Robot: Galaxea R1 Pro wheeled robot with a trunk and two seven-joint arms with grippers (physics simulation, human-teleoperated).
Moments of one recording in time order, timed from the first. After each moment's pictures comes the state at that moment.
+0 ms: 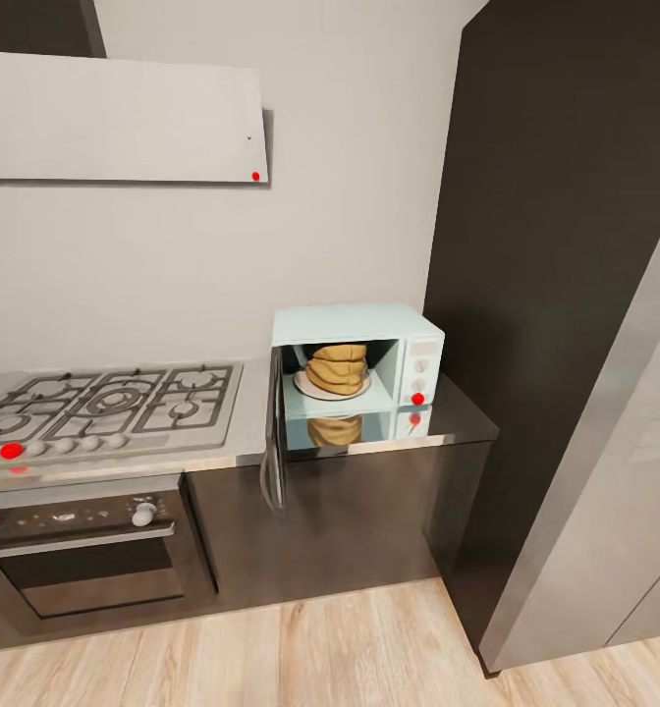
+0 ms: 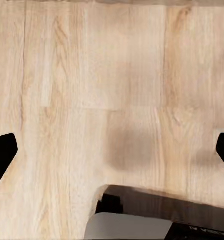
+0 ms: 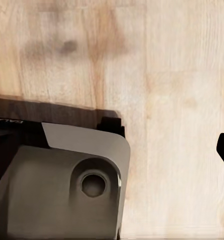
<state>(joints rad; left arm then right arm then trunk) -0.01 0.04 0.04 -0.82 0.15 0.23 0.08 -0.32 -0.10 -0.04 0.03 0.12 -0.02 0.15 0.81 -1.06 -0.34</state>
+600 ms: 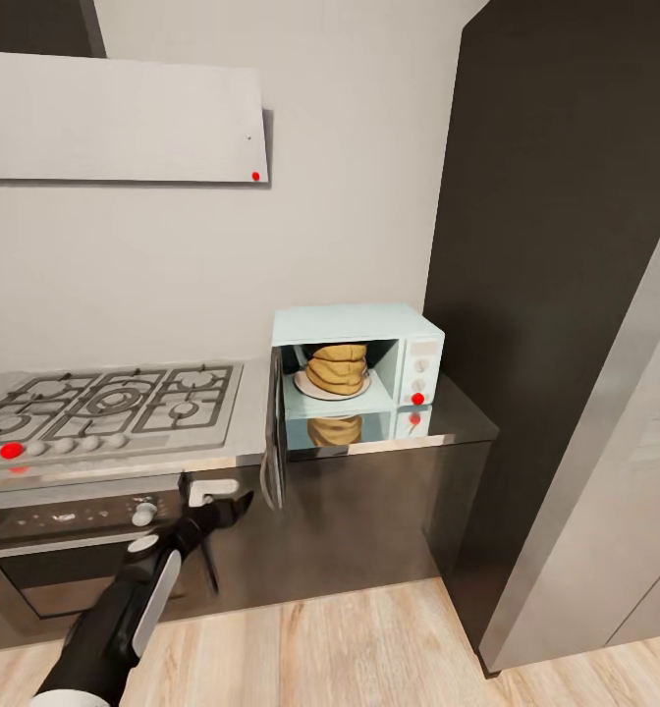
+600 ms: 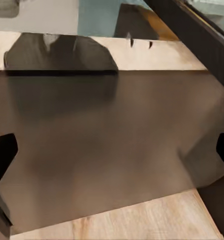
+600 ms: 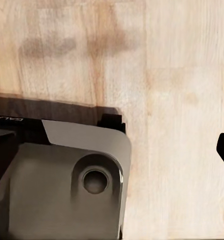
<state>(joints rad) -0.42 0.03 0.03 -1.15 0.13 0.35 -0.20 -0.30 -0.09 -0.04 0.03 0.12 -0.02 0.14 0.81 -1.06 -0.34</state>
